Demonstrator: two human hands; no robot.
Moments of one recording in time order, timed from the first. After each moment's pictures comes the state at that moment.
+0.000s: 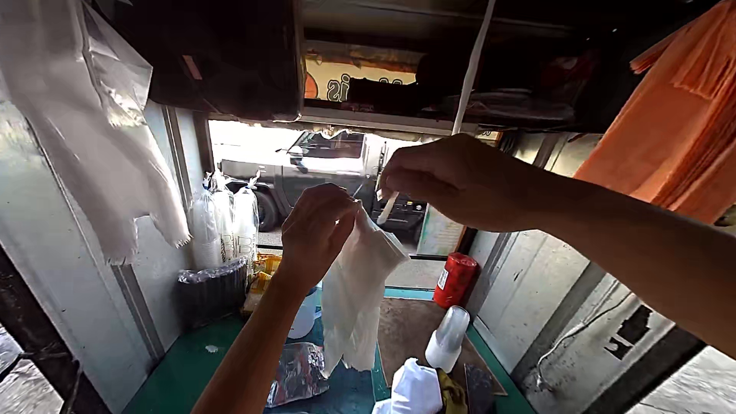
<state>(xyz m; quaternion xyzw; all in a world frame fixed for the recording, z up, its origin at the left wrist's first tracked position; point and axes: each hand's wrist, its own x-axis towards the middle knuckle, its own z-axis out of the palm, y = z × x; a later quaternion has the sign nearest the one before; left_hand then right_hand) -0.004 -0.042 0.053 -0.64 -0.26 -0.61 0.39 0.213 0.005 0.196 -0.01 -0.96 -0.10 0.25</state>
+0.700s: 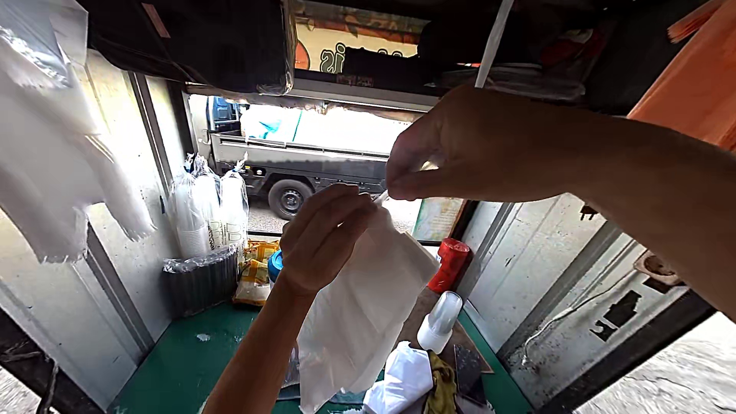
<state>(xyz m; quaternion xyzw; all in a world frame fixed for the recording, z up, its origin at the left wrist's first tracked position) 0.009 -0.037 0.039 -0.61 -0.19 -0.59 0.49 0.203 0.002 0.216 -0.08 -0.99 -0.03 0.15</state>
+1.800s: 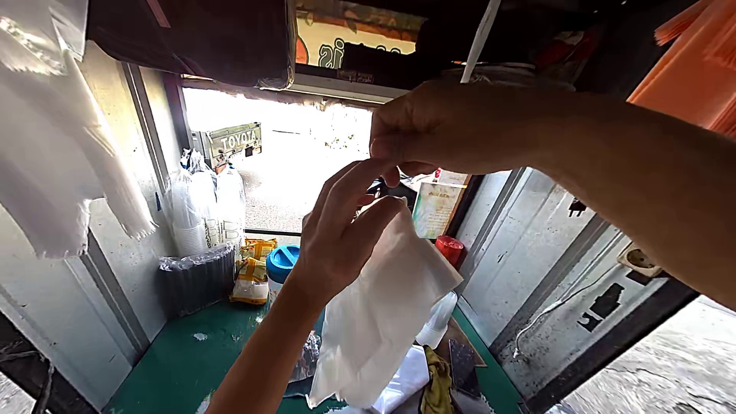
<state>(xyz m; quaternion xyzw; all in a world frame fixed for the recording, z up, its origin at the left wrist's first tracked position) 0.030 -0.053 0.053 -0.64 -0.22 -0.61 0.41 0.177 -0.004 0.225 -0.14 -0.98 0.11 0.10</state>
